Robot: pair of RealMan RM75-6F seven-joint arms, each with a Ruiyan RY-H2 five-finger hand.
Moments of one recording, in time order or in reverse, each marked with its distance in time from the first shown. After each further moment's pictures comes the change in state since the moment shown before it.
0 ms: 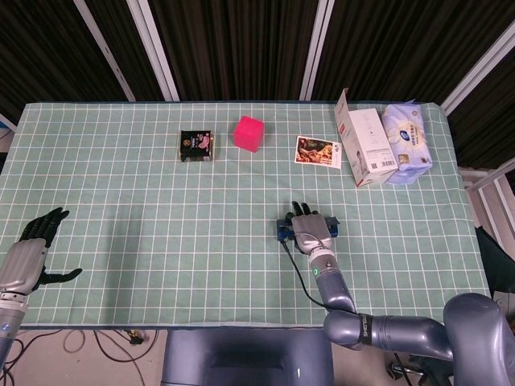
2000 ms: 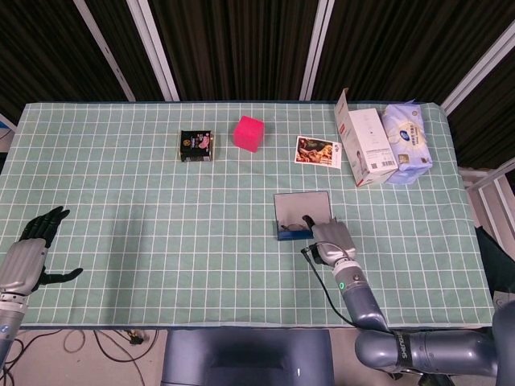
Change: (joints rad) left arm 0.004 0.001 0.003 0.002 0.031 0.019 -0.017; right arm -0.077 0.204 -0.077 -0.283 -0.054 0.081 0.038
